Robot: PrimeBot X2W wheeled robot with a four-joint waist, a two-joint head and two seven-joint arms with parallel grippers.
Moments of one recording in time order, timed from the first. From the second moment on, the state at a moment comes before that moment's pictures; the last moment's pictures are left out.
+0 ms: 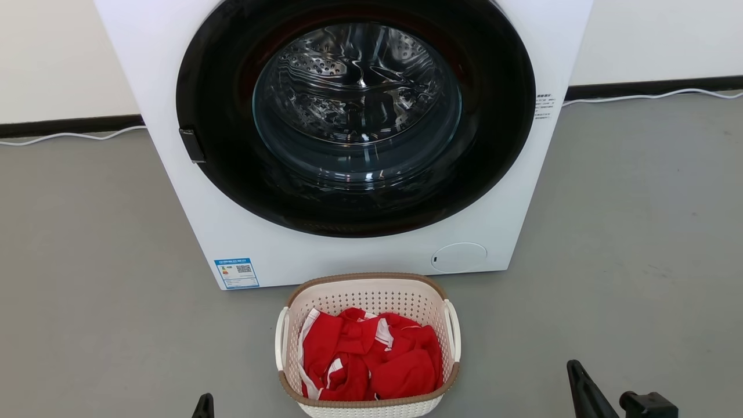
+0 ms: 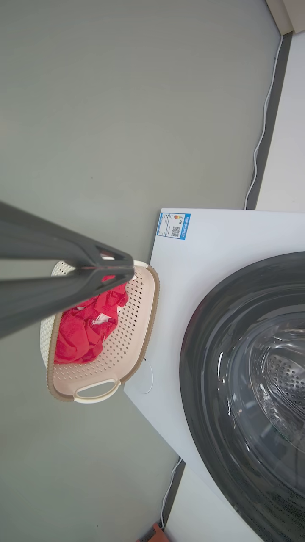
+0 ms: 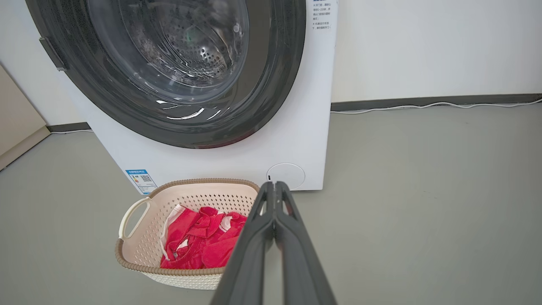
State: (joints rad) left arm 0.00 0.02 -0.07 0.51 -0.35 -0.12 -0.24; right arm 0.01 -0.03 0.04 0.41 0.13 0.13 -0.24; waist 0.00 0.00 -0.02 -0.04
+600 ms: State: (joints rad) left arm 0.00 0.02 -0.05 0.47 -0.54 -0.12 -0.19; right arm 0.00 -0.03 0.01 0.39 0.35 0.13 -0.19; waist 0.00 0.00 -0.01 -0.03
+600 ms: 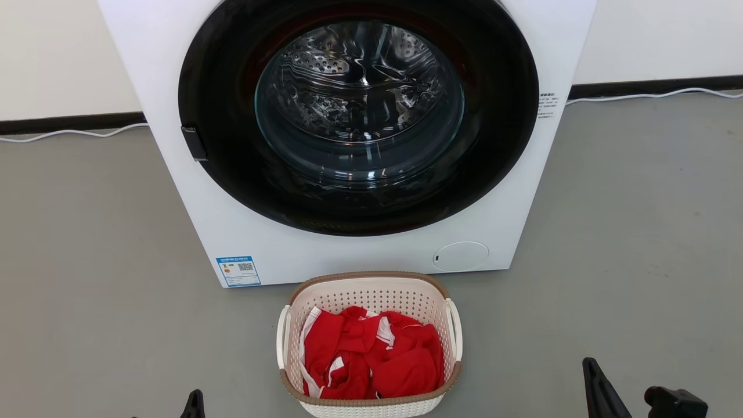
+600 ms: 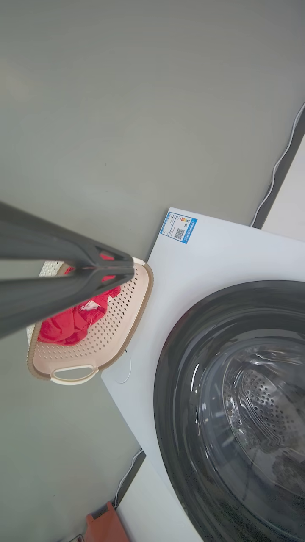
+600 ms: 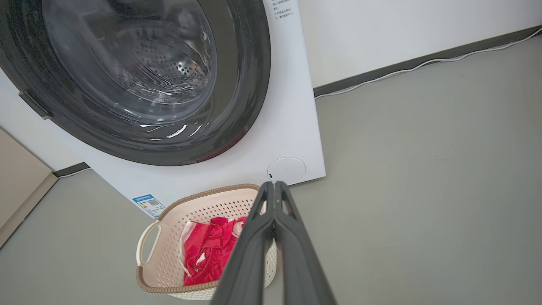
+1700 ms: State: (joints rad) left arm -0.01 0.03 -0.01 0.41 -0.88 -0.12 -0.09; right arm -0.01 -0.03 -0.03 0.35 0.75 0.13 -0.09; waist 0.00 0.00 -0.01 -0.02
